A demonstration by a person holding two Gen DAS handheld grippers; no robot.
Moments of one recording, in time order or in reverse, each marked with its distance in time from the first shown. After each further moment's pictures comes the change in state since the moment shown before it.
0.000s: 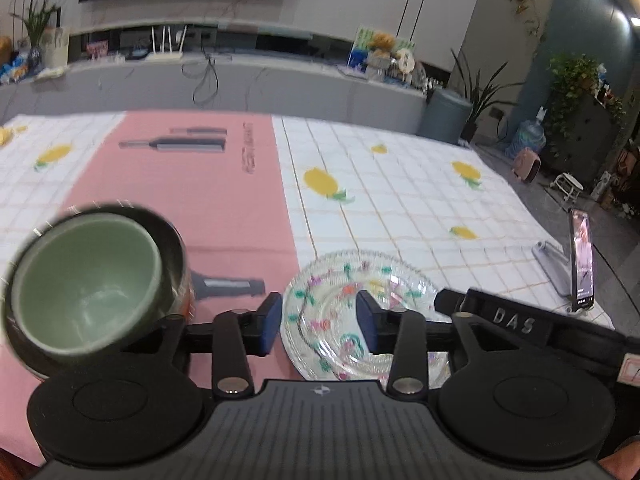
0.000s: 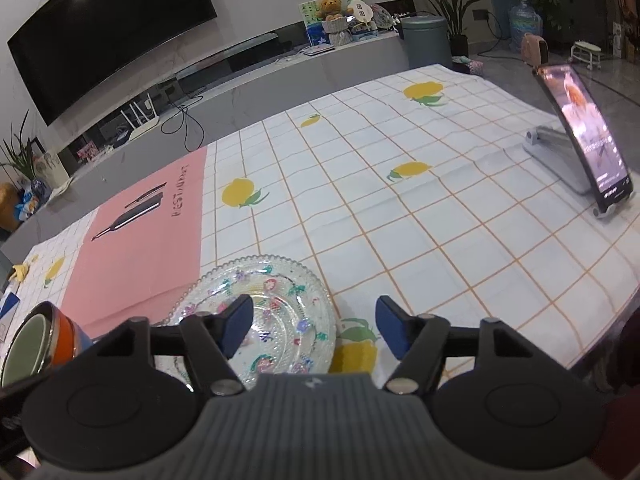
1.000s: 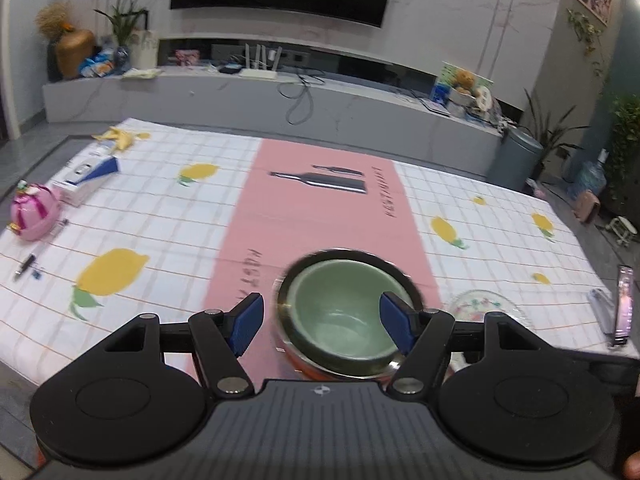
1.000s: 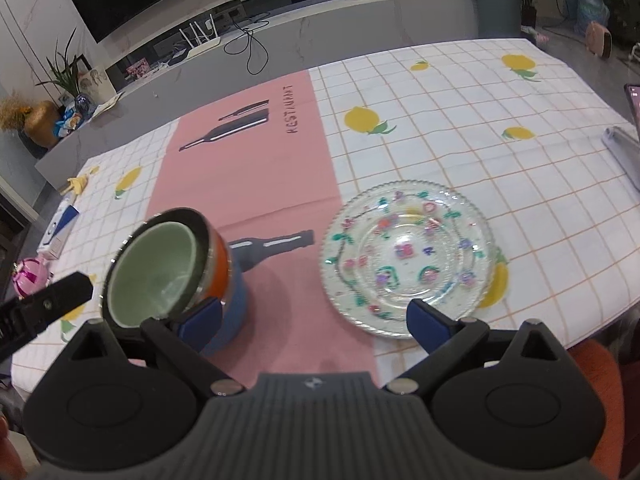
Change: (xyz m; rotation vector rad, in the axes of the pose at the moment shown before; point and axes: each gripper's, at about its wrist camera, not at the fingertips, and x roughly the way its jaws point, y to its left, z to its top) left arm -0.090 0.117 0.020 -0.108 -0.041 0.193; right arm -0.036 0.116 -0.018 -0.122 0.225 0.096
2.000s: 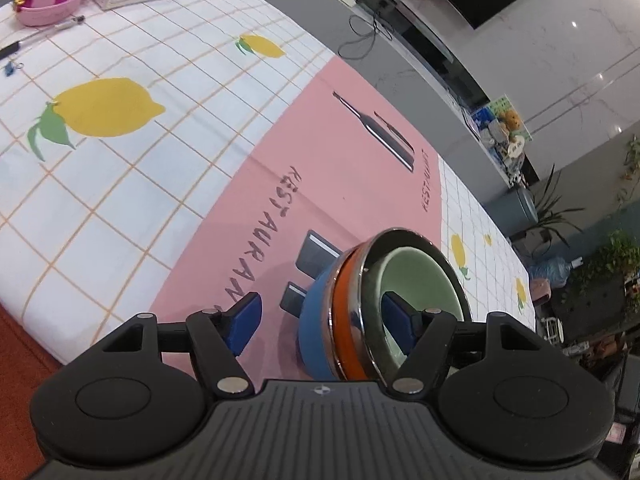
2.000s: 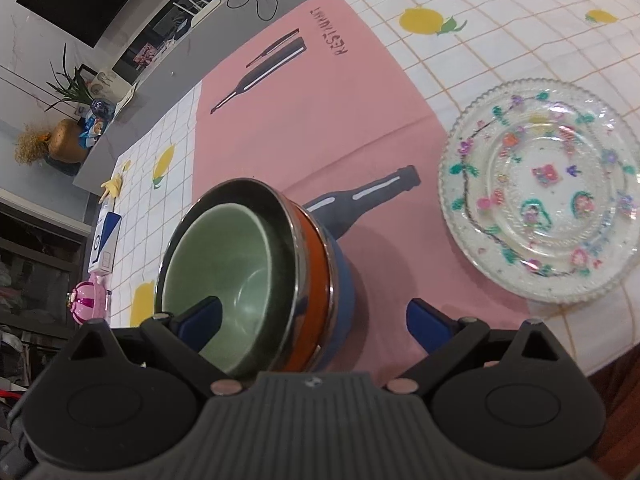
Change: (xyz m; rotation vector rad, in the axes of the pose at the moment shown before) left arm 0.080 0.097 -0.022 -0.522 0.224 -0.205; right arm 0.085 0.032 0.012 0.229 0.219 0.213
